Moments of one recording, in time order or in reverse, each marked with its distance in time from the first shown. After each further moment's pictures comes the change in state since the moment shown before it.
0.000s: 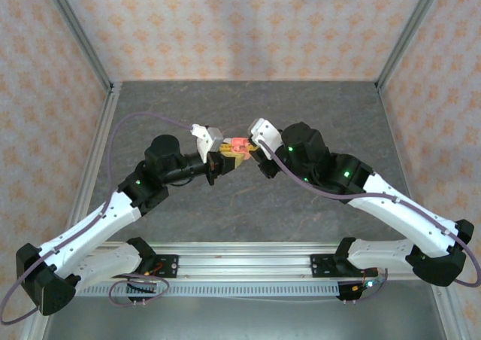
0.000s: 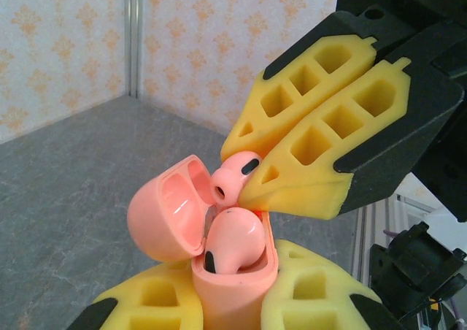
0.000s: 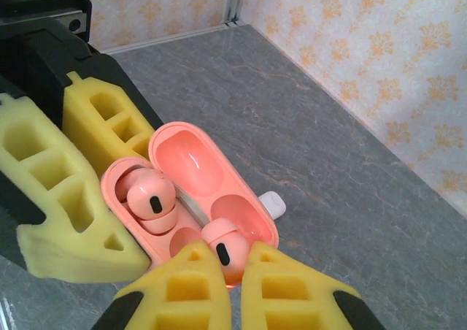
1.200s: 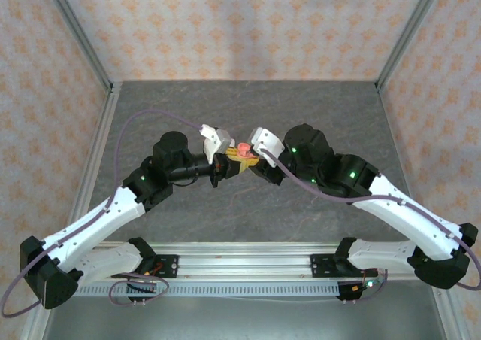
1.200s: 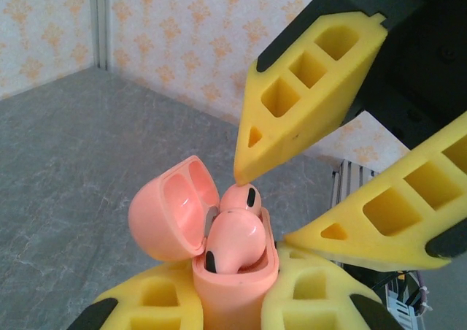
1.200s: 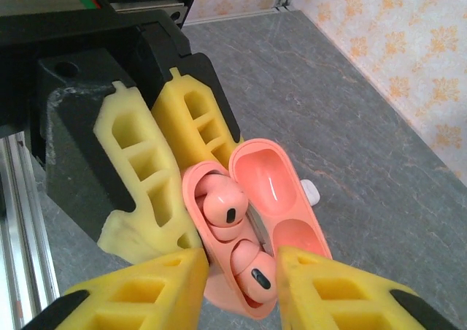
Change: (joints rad) left arm -0.020 0.052 0.050 -0.077 0.047 0.001; right arm -0.010 -0.023 0.009 -0.097 -0.138 -0.060
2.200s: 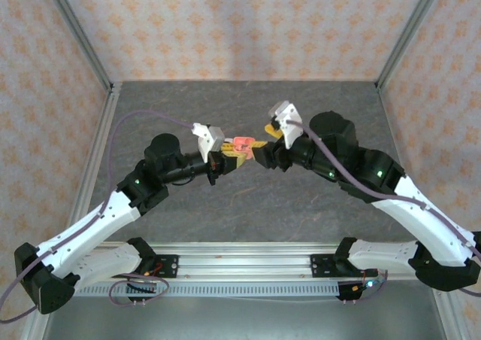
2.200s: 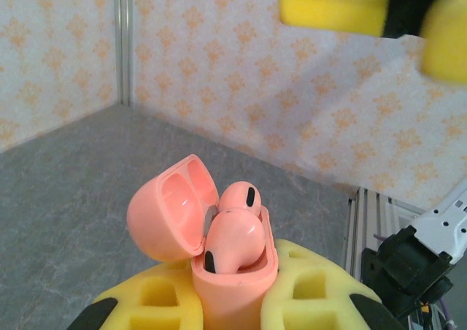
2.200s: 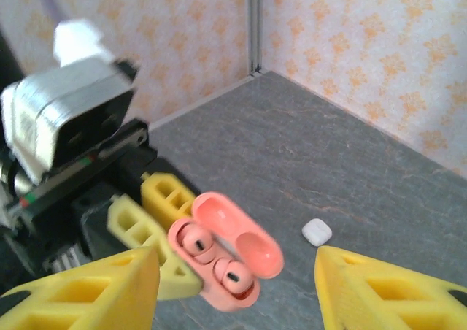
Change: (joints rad) left arm -0.006 -0.057 -0.018 0.069 -0.058 0.000; right arm -0.039 -0.013 0.192 -0.021 0.020 0.311
